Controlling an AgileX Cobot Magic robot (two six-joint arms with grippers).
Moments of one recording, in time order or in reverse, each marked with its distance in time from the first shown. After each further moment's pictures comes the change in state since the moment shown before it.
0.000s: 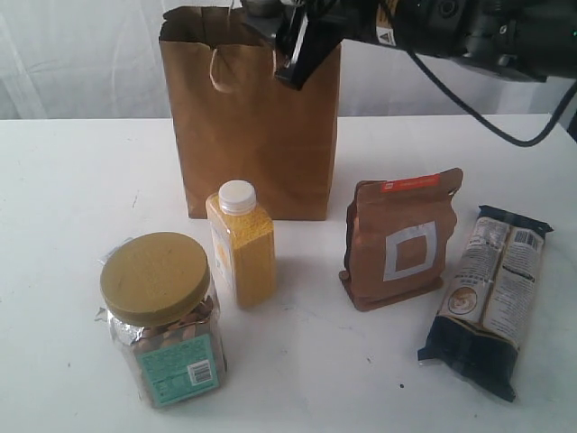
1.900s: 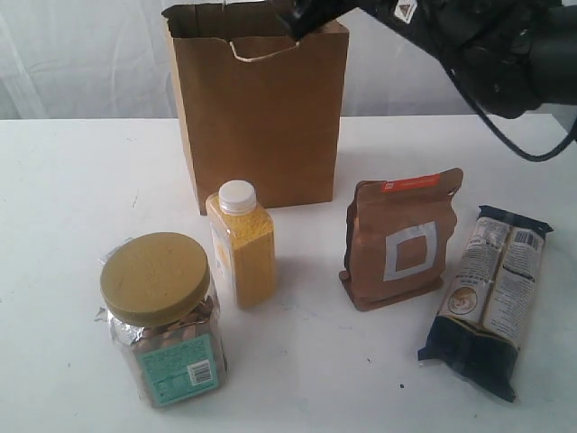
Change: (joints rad) left arm 0.000 0.000 0.000 0.000 0.000 0.000; right arm 0.002 -0.052 0.118 0.632 -0.195 -0.343
